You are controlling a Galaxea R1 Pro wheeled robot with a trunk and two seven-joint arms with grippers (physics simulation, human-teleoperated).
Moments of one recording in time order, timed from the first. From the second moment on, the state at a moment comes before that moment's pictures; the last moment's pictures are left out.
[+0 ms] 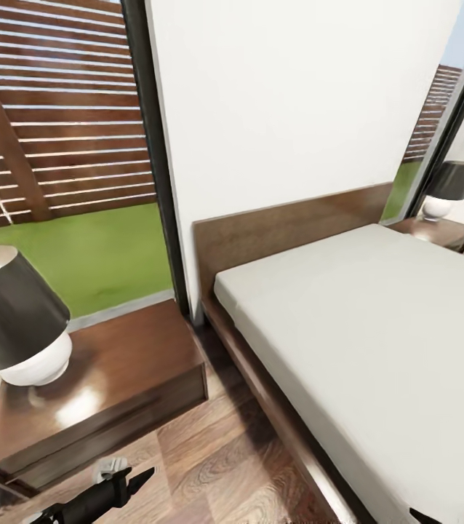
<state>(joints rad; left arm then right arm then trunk) -0.33 0.19 0.18 -0.46 0.20 0.02 -0.87 -0.37 -0.56 -0.10 -0.01 -0.50 -0.03 1.25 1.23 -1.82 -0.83</state>
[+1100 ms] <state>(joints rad) -0.33 0.19 0.18 -0.46 0.20 0.02 -0.87 -0.37 -0.56 -0.10 -0.01 -0.50 -0.03 1.25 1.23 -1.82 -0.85</state>
